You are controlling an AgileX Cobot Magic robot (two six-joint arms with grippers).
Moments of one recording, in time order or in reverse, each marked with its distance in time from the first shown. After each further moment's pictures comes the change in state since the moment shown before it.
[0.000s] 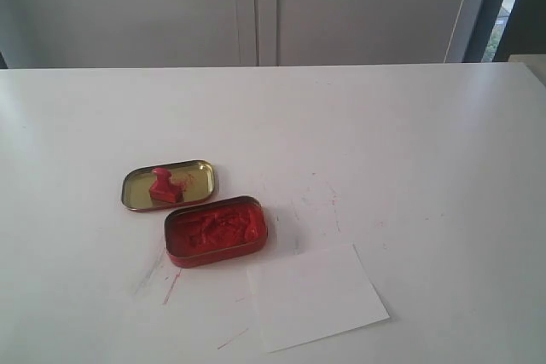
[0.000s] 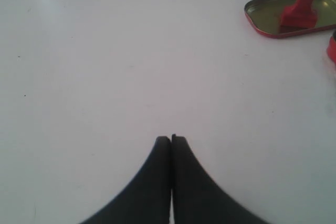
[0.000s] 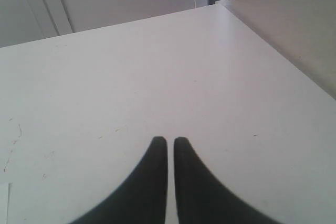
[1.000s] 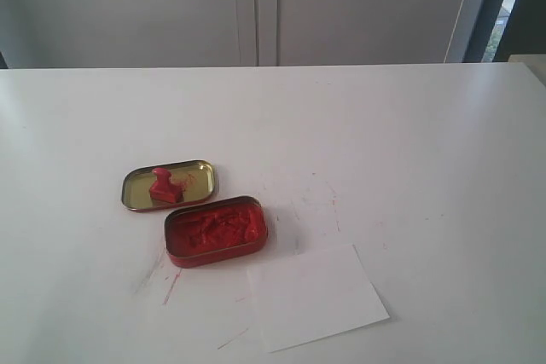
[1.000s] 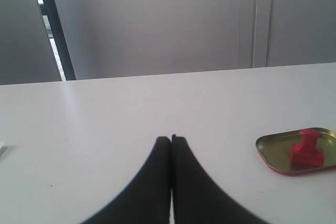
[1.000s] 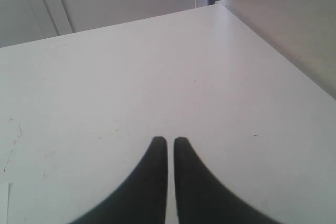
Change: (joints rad) left arm 0.000 0.000 0.001 0.000 -0.411 0.000; right arm 0.000 0.000 0.000 0.000 0.000 0.000
